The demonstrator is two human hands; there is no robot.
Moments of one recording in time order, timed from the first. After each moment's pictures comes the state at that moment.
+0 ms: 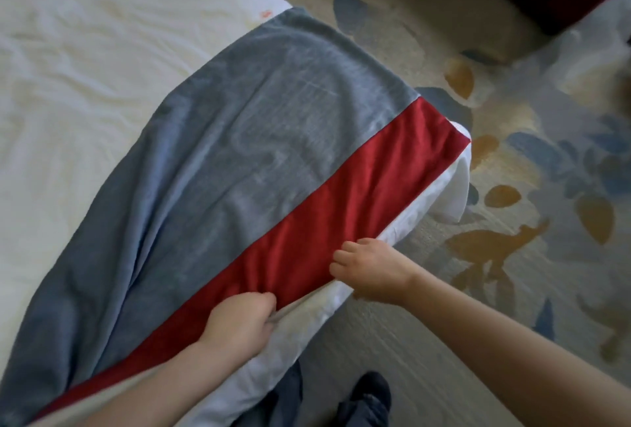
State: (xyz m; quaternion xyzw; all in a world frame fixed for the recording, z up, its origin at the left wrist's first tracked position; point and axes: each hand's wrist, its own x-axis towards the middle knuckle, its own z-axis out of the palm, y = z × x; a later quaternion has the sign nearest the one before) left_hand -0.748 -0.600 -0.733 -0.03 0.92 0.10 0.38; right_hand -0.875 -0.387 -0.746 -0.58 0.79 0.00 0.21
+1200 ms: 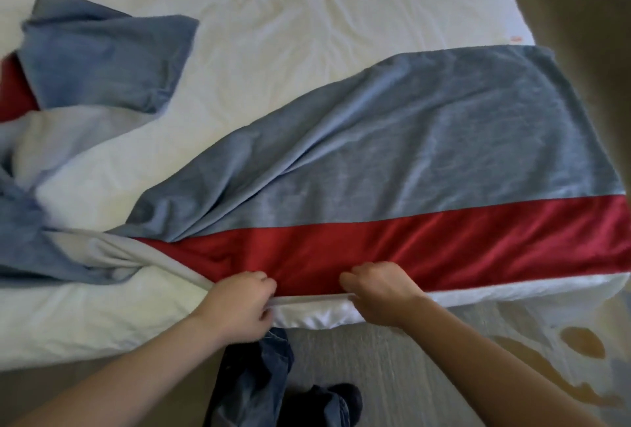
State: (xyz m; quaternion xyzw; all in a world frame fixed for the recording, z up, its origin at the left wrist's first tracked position) left_hand -0.554 -0.649 -0.725 -0.23 0.91 0.19 0.27; right_hand -0.769 -0.506 -0.749 -0.70 0.65 0.07 0.29
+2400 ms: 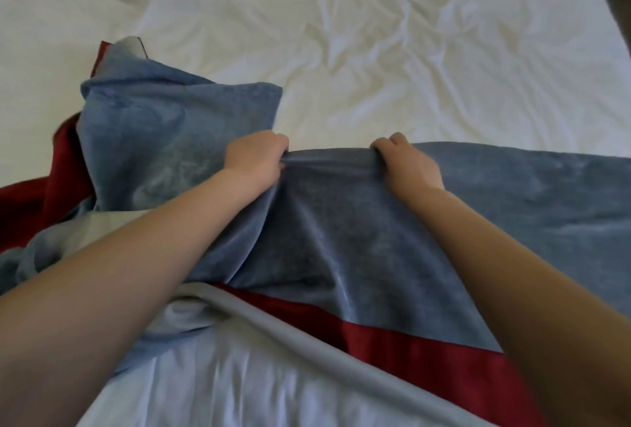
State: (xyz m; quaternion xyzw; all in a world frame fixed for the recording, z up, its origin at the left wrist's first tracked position) left_hand -0.669 -1.052 -0.714 -0.38 0.91 0.09 0.11; right_hand -0.867 -0.906 -0.730 -0.54 0.83 -0.01 0.16
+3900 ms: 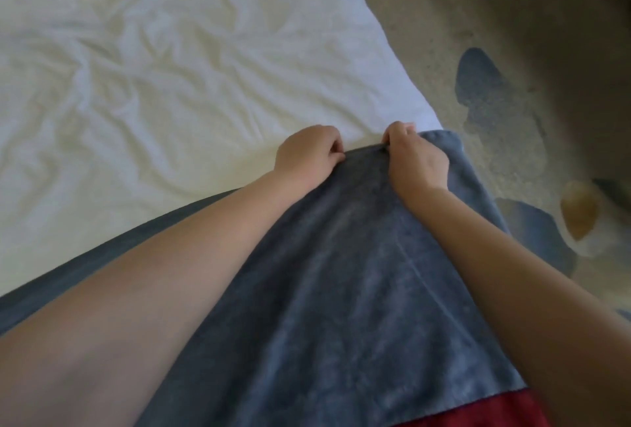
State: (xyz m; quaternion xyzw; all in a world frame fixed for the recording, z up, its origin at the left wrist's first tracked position) left_hand -1.180 -0.827 -0.779 -0.20 0.94 0.27 0.08; right_hand -1.270 -0.678 -0.779 -0.30 0.94 -0.05 0.15
